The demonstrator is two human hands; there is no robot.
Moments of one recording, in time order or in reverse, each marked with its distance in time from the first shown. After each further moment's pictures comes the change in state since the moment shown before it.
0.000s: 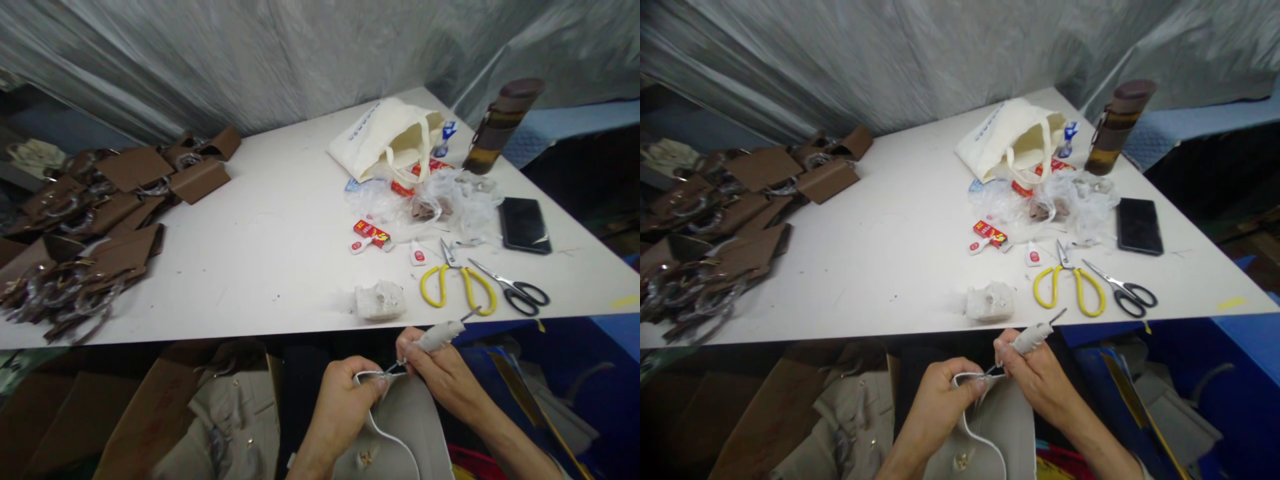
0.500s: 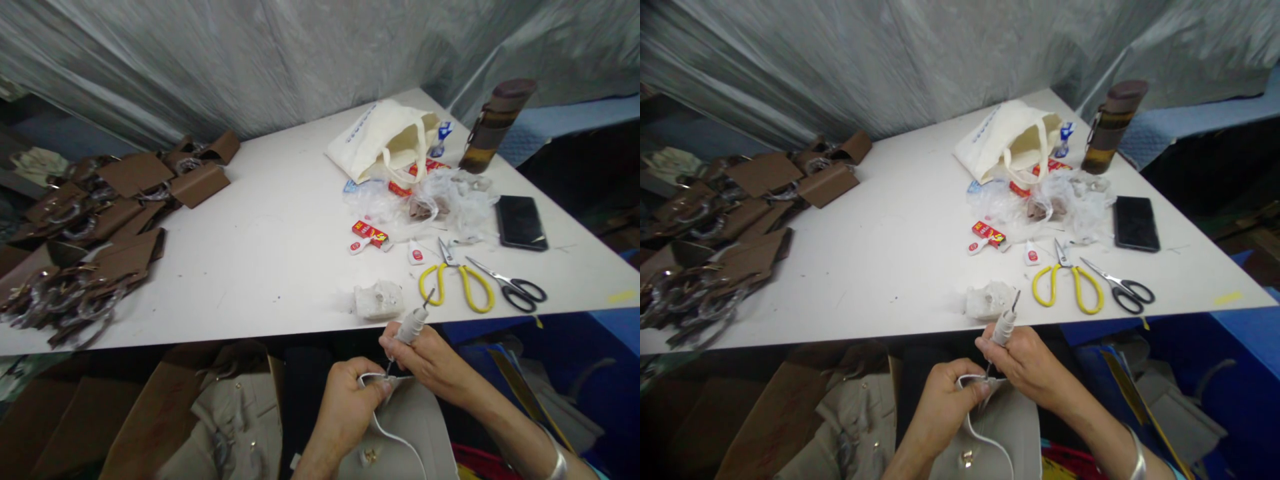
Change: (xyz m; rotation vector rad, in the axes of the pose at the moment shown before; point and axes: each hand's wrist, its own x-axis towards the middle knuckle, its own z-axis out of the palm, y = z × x) left_hand -0.001 -0.002 0.006 -0.025 -0.016 0.014; right_hand 0.020 -0.015 -0.002 -0.075 -0.169 -0.054
